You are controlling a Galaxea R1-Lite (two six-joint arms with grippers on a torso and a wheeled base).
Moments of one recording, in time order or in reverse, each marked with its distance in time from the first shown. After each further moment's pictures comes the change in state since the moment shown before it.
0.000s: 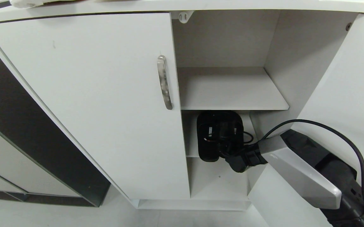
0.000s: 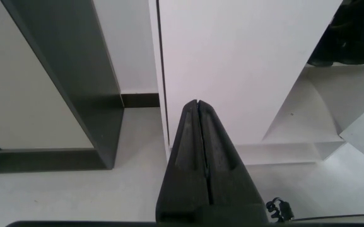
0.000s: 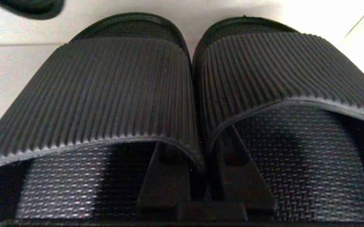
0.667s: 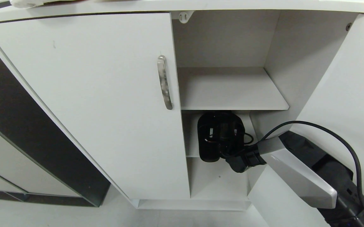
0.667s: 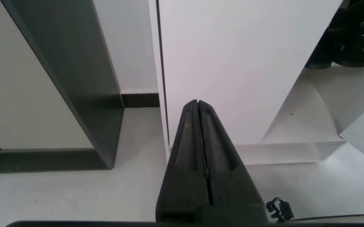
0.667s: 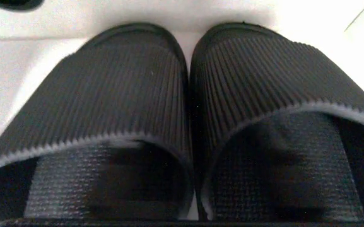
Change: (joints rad) left arm 0.000 0.000 0.000 0.000 0.000 0.000; right arm -0.009 0.024 -0.015 0.008 -0.005 0.000
